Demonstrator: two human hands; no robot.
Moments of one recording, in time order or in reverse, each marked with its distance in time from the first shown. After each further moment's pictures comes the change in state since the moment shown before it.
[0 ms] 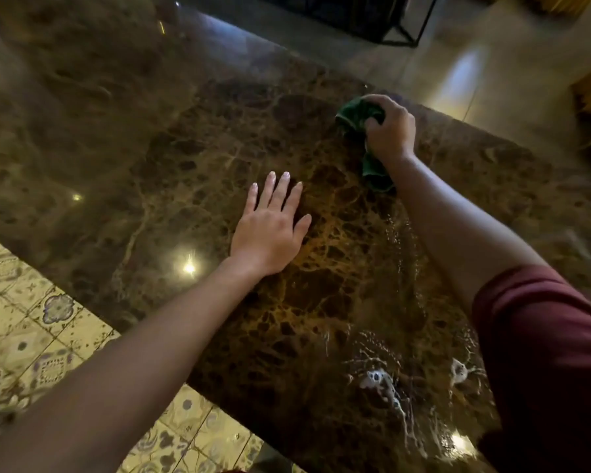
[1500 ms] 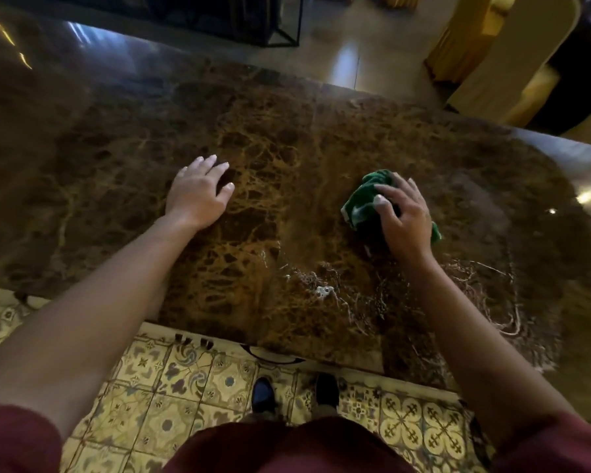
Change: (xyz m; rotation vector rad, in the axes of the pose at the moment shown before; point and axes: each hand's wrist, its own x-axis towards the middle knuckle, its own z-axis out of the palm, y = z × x) left_hand -0.018 0.003 -0.012 -0.126 -0.039 0.100; right_hand -0.325 0.071 -0.161 -0.066 0.204 0.204
